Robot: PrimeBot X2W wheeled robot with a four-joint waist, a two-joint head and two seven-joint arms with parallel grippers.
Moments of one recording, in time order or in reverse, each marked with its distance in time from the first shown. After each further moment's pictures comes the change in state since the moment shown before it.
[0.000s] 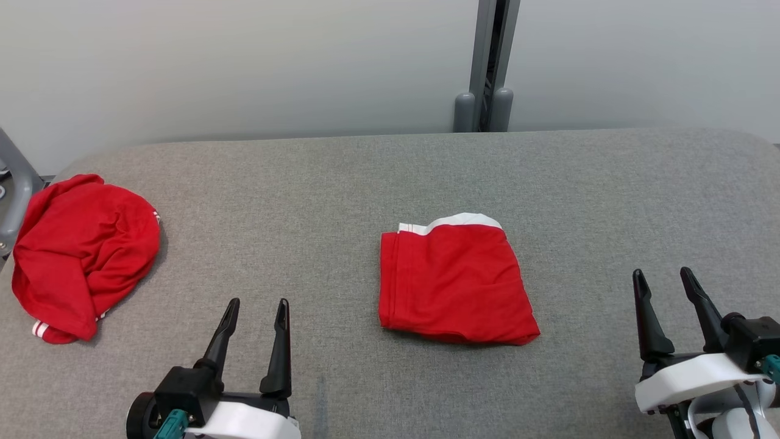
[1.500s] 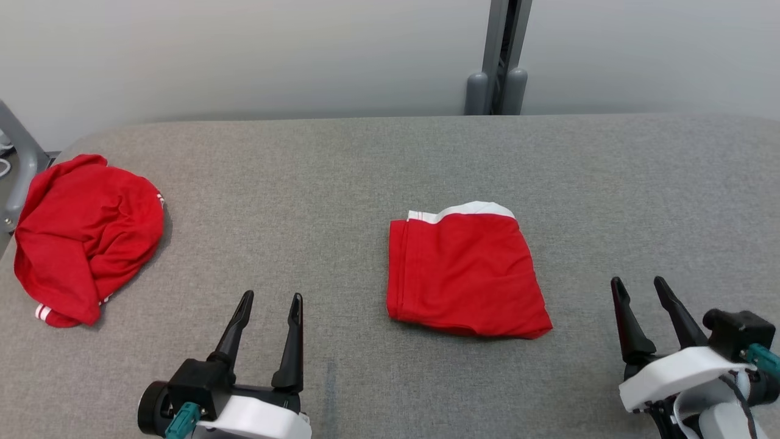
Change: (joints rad) left arm -0.015 0.000 -0.027 0.004 0.007 -0.002 0.000; right arm -0.020 -0.007 0.058 0.064 0.120 0.000 0.038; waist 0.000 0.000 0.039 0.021
